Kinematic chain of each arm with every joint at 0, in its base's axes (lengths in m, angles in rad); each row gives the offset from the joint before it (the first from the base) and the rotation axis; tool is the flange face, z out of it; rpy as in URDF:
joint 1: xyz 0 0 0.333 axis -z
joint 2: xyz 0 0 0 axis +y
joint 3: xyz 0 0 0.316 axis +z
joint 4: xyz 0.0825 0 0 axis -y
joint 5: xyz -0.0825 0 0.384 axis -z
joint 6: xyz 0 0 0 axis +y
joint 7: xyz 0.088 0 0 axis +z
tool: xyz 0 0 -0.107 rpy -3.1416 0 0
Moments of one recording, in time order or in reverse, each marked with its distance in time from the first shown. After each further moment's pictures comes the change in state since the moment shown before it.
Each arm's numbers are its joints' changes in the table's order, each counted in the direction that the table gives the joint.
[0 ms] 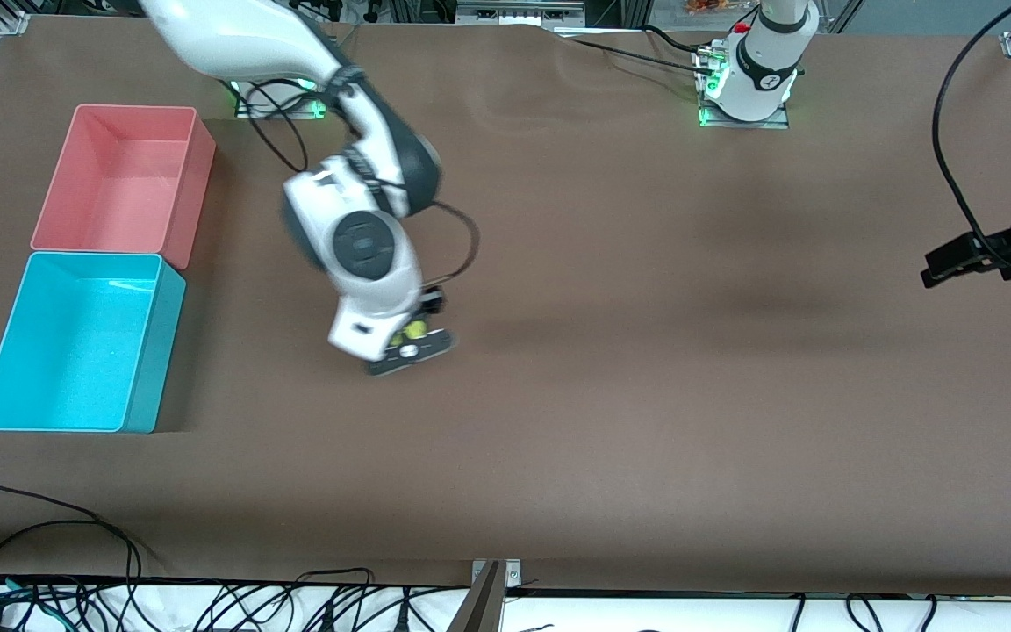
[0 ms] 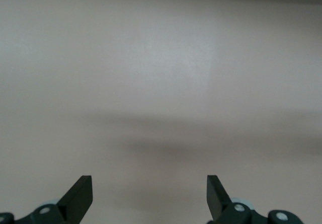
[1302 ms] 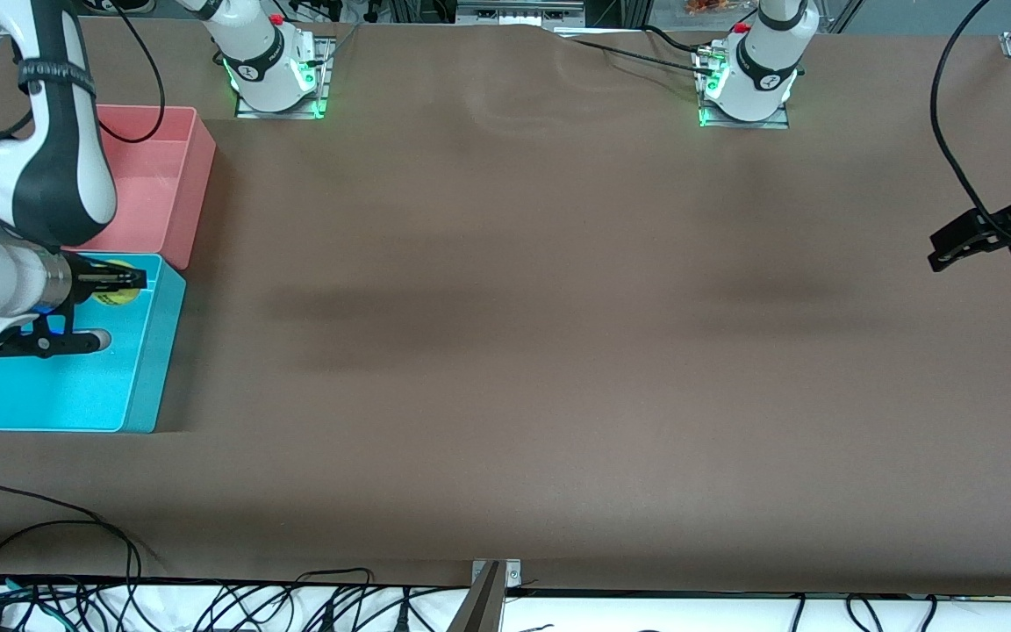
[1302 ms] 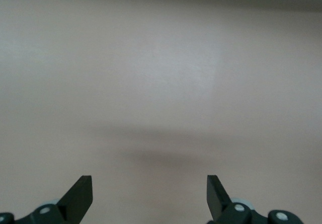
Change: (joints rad) left arm 0.284 -0.068 0.300 -0.052 0.024 -0.031 0.000; right arm 0.303 -0.281 -0.316 -0.290 -0.017 0.198 0.286
